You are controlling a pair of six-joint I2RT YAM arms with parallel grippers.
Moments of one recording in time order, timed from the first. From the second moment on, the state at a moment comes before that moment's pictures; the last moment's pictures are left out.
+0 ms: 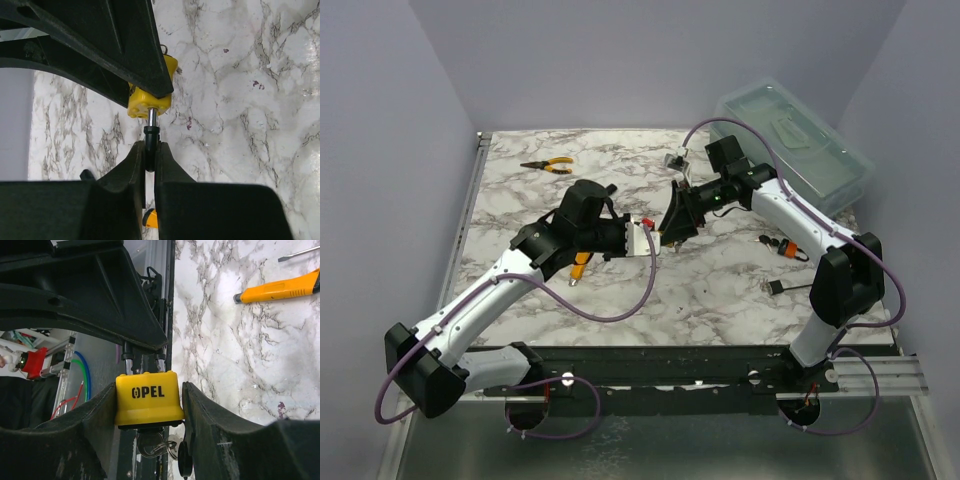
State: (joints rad) left arm -0.69 1.17 1.11 -0.55 0.50 0.89; right arm 0.47 1.72 1.47 -0.69 -1.27 -0.21
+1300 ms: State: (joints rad) left arm -0.62 1.22 1.26 -0.59 0.70 0.29; right arm 0.51 1.44 1.40 -0.74 -1.14 -0.57
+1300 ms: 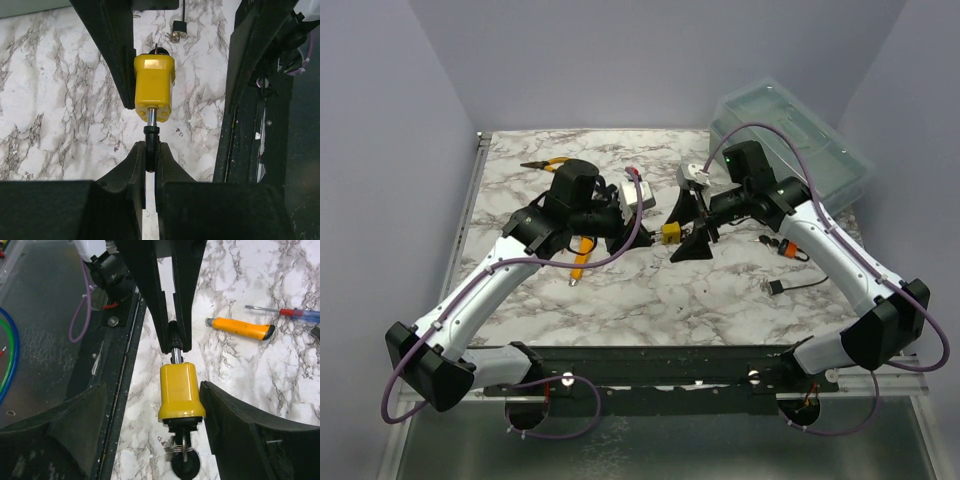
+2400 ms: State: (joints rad) left arm -0.55 1.22 1.30 -0.66 0.76 0.23; right arm 0.53 1.42 1.32 -0.71 -1.10 -0.50
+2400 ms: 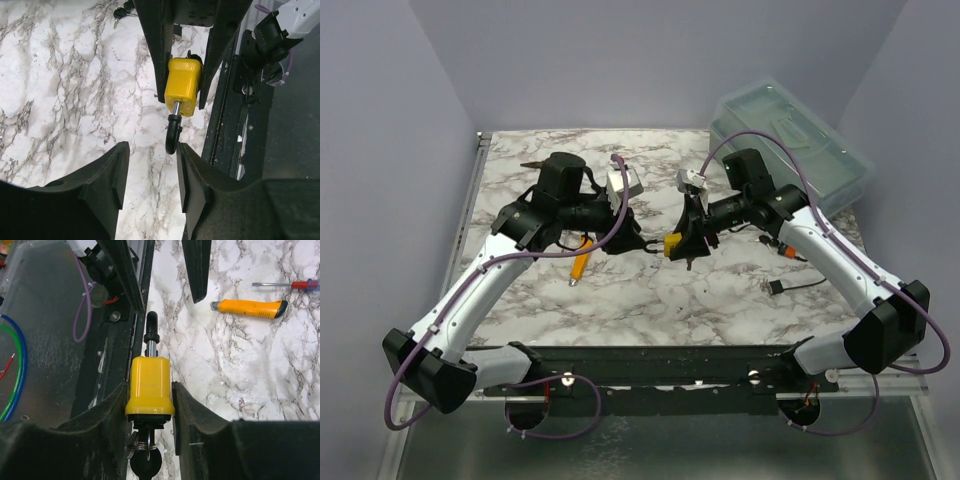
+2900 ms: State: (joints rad) left arm -0.54 1.21 1.28 -0.67 0.84 0.20; right arm 0.53 1.41 1.31 -0.60 -1.14 -0.35
